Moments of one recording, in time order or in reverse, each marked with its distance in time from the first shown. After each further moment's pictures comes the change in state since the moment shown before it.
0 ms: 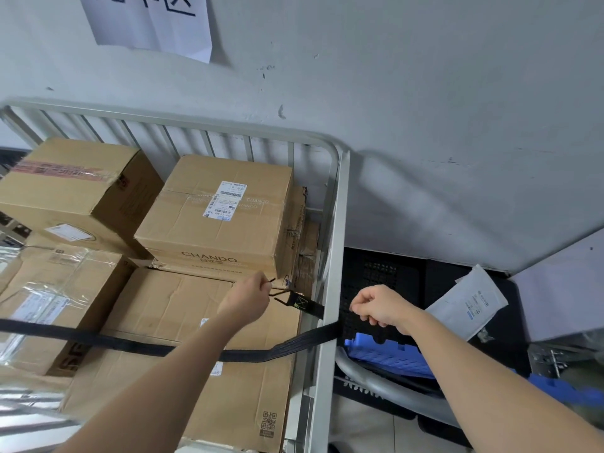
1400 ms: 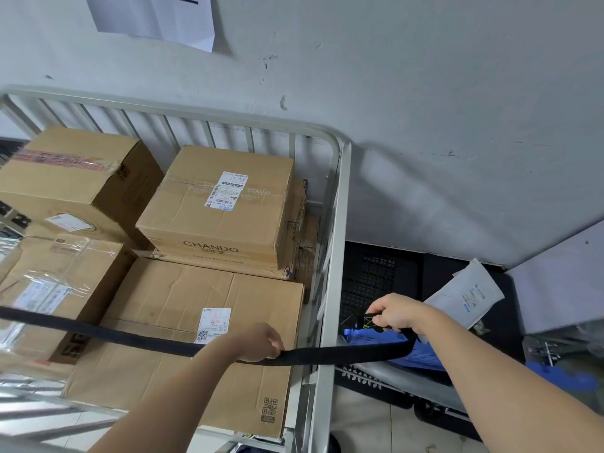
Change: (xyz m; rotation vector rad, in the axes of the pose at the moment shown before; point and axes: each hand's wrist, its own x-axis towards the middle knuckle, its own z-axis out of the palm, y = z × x) left_hand -0.046 -0.031 0.031 0.262 -0.618 0.075; right_hand -0.012 0.022 -0.003 -0.286 -0.132 0.136
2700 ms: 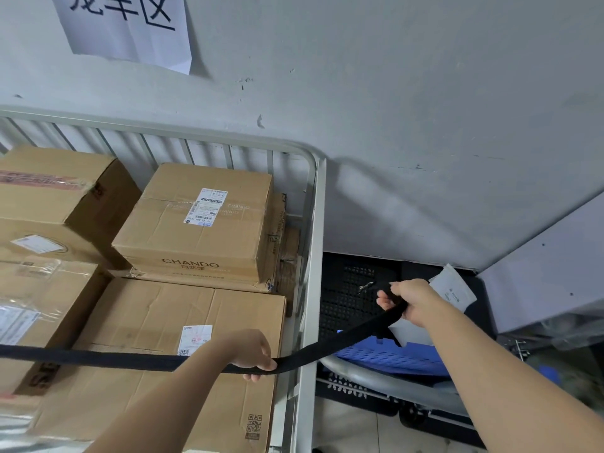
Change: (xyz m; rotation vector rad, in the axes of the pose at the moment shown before) left_hand -0.006 0.029 -0.013 0.091 -0.122 0.019; right_hand -0.025 0.010 -0.040 1.165 0.417 0.259
